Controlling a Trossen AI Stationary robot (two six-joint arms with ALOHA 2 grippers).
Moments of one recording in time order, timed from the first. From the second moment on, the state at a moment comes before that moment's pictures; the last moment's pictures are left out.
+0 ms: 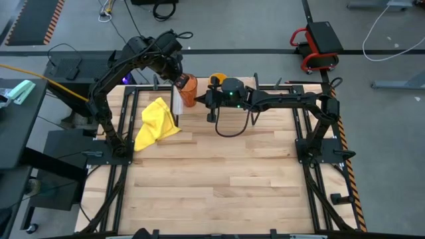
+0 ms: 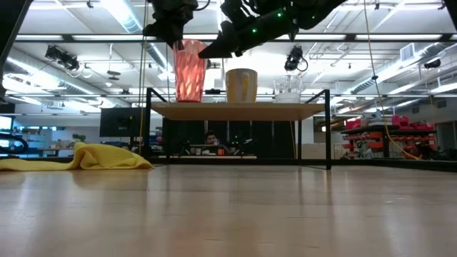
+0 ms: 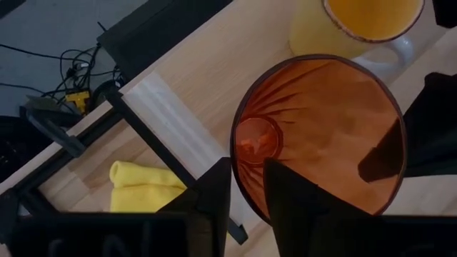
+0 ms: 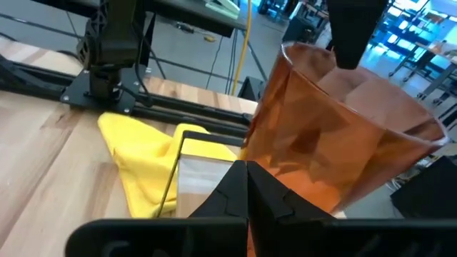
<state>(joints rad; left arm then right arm) 0.63 1.77 2.17 -1.51 -0.02 -0.24 -0.28 1.75 1.35 0.13 -0.06 -0.38</state>
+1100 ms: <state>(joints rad) 0.63 1.77 2.17 -1.45 -0.06 -0.11 -0.33 1.75 1.35 0.17 -0.05 -0.36</state>
